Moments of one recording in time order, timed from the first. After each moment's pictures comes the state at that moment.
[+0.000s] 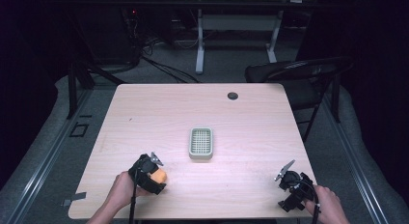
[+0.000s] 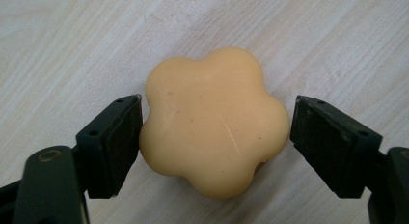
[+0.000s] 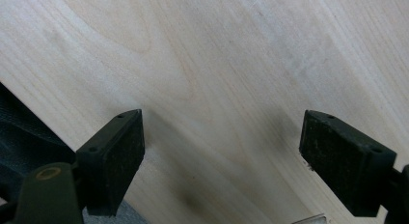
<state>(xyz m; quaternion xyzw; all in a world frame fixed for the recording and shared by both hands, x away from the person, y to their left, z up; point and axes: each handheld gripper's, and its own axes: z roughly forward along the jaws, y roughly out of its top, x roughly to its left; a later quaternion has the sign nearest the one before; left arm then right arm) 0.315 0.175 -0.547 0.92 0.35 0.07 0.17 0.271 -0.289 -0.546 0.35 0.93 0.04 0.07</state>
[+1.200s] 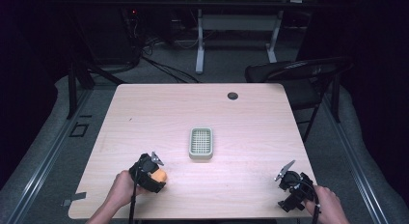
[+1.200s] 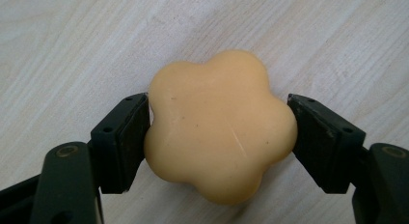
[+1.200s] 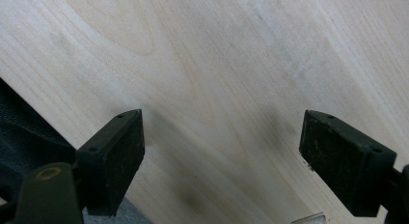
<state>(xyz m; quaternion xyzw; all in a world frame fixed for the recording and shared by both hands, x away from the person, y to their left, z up) 0.318 0.174 -0.549 0.92 0.34 0.07 0.16 0.270 -0.288 -0.543 0.35 0.93 0.04 0.07</state>
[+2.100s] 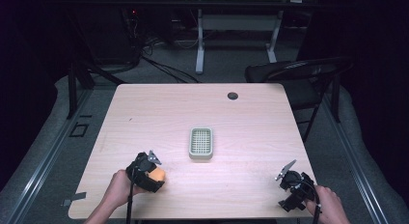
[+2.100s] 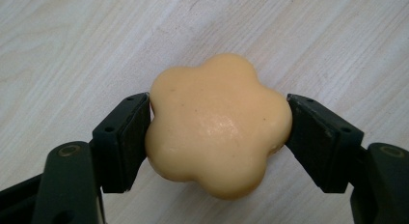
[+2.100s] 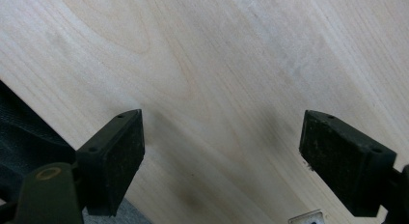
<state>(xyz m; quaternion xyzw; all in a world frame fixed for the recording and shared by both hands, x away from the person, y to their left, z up) 0.313 0.179 -0.534 0.92 0.33 0.08 0.18 0.270 -0.290 -0.544 0.36 0.93 0.05 0.07</state>
